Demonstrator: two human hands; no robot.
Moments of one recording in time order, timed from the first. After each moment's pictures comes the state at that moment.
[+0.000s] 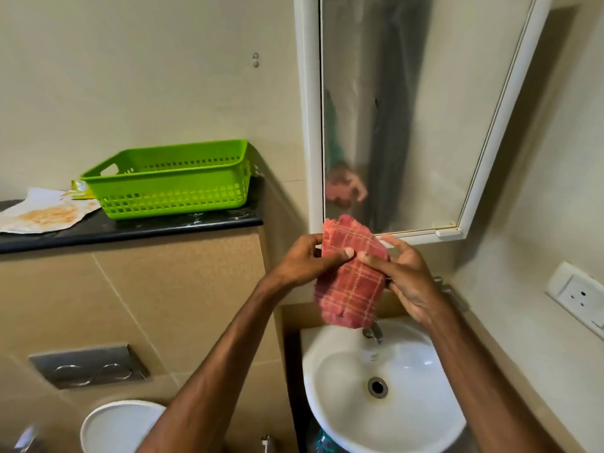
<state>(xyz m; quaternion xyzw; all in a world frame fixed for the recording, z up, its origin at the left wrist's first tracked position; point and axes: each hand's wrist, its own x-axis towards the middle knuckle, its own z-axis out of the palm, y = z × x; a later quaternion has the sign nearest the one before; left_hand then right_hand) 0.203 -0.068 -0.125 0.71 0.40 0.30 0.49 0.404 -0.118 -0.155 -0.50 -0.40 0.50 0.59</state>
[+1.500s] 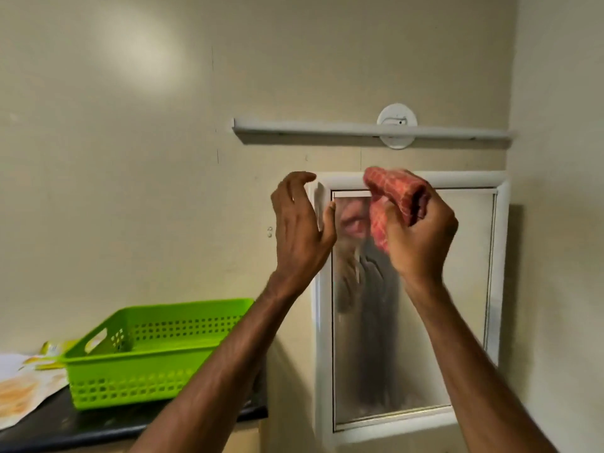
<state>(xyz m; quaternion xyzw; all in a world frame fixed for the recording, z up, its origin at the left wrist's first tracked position) 0.225 0.048 0.127 0.67 0.29 0.67 -0.15 0.375 -0.015 0.125 -0.32 -0.50 -0.16 0.79</state>
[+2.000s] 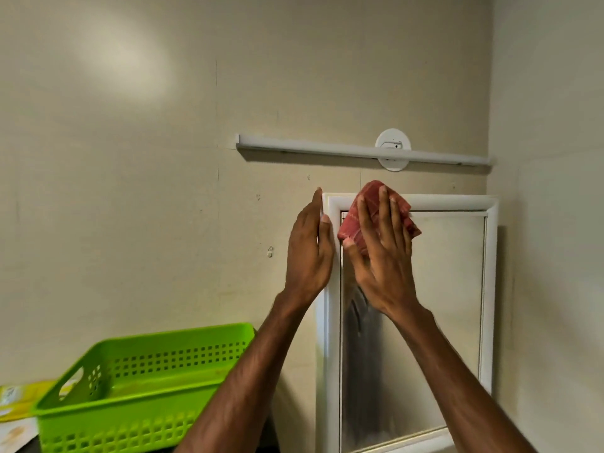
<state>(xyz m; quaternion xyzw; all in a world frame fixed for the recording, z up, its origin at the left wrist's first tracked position) 0.218 0.077 0.126 0.72 0.22 0.66 0.03 0.365 0.048 0.102 -0.51 -0.59 -0.39 0.48</state>
